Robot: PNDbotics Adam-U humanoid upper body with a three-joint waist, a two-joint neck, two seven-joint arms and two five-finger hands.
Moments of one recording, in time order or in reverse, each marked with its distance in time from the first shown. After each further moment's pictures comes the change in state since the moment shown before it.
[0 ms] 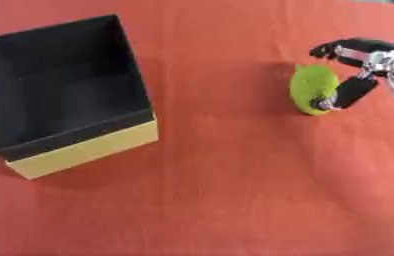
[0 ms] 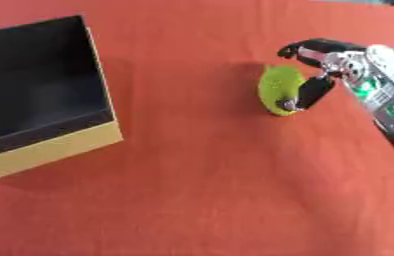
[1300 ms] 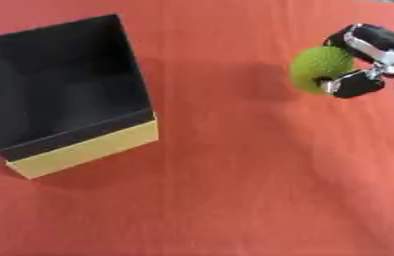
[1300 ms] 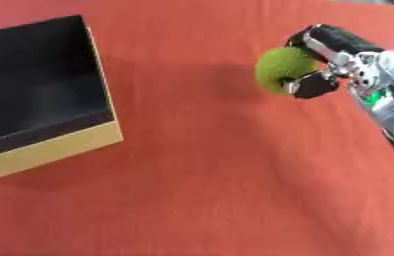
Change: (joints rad) left arm 0.001 0.000 0.007 0.000 0.001 0.001 -0.003; right arm 0.056 -0.026 -0.091 -0.272 0.014 -0.035 -0.273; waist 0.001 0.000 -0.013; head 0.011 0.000
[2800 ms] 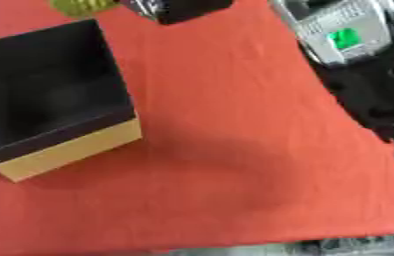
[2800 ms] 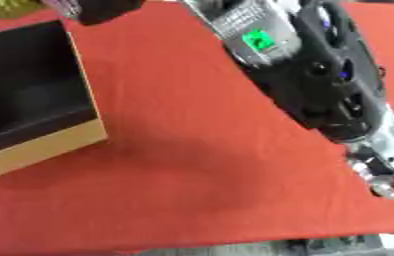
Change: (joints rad) left arm -0.034 0.001 -0.020 0.000 0.031 -0.020 -0.024; right arm -0.682 0.466 0.313 -0.002 0.228 -0.308 0.213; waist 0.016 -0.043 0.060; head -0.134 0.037
